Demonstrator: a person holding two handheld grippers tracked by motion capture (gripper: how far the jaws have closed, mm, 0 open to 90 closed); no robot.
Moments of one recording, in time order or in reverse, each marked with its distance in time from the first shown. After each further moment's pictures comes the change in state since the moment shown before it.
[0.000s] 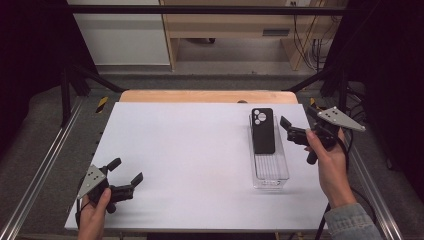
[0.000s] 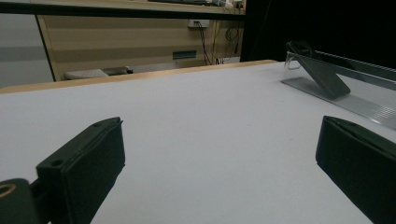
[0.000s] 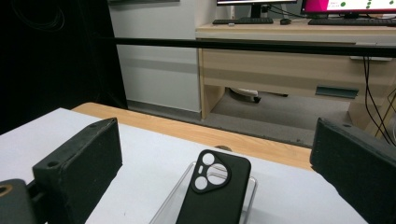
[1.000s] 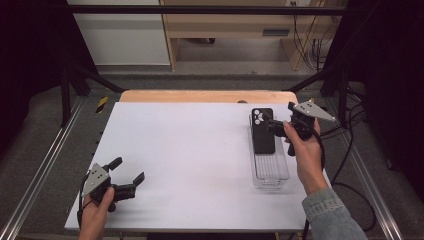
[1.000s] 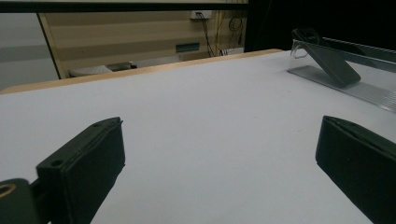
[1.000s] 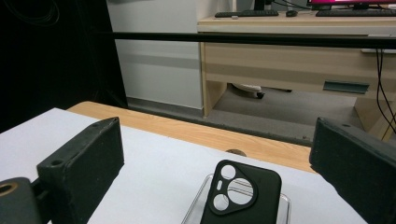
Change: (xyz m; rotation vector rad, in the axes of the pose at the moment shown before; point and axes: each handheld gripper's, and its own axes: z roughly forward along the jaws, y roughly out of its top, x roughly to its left) left arm -0.001 0.000 0.006 0.039 0.011 0.043; right arm 0.023 -0.006 0.052 0.020 -0.004 0.010
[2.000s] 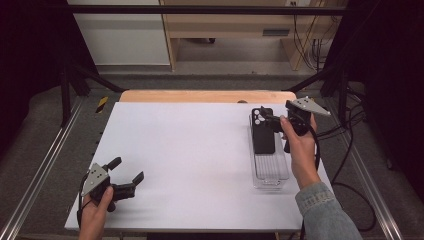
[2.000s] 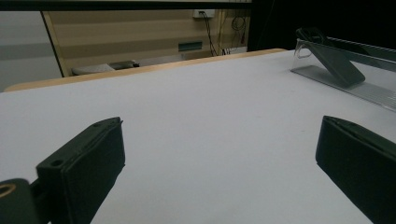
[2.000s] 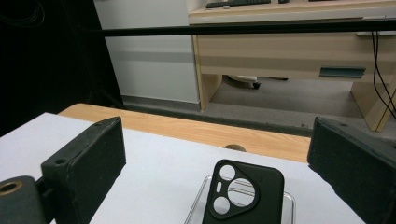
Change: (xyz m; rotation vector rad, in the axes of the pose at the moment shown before) left arm 0.001 0.000 0.000 0.004 0.014 -0.004; right arm -0.001 0.001 0.016 0.032 -0.031 0.051
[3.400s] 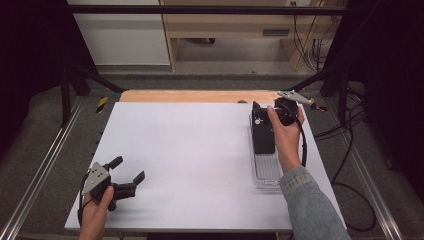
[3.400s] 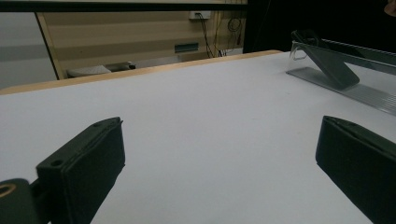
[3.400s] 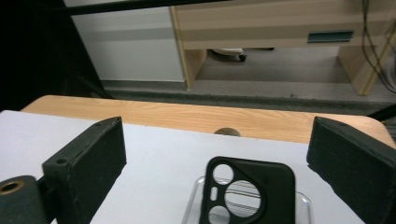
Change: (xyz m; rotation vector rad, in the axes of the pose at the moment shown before) left arm 0.000 0.002 0.002 -0.007 -0.018 -0.002; right arm 0.000 -0.005 0.053 0.110 -0.077 0.069
